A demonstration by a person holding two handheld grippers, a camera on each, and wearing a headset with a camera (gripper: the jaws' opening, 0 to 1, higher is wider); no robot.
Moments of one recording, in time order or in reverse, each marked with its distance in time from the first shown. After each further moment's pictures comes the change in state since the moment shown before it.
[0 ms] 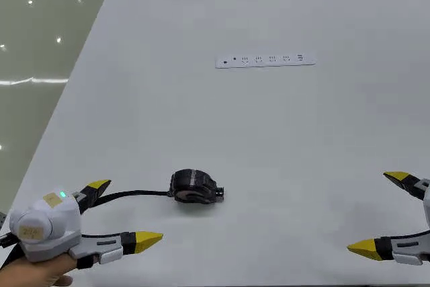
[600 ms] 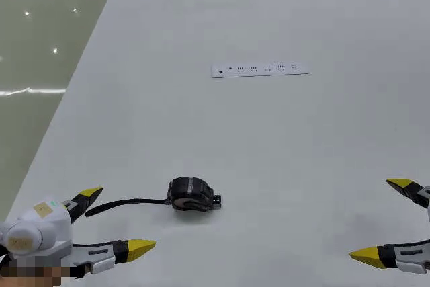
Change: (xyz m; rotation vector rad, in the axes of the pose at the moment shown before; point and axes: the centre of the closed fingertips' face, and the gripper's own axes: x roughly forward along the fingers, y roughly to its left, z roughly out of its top) left arm -0.013 0.003 -0.001 -0.007 0.021 0.030; right arm -0.011 0.001 0.000 0.009 -0.011 -0.016
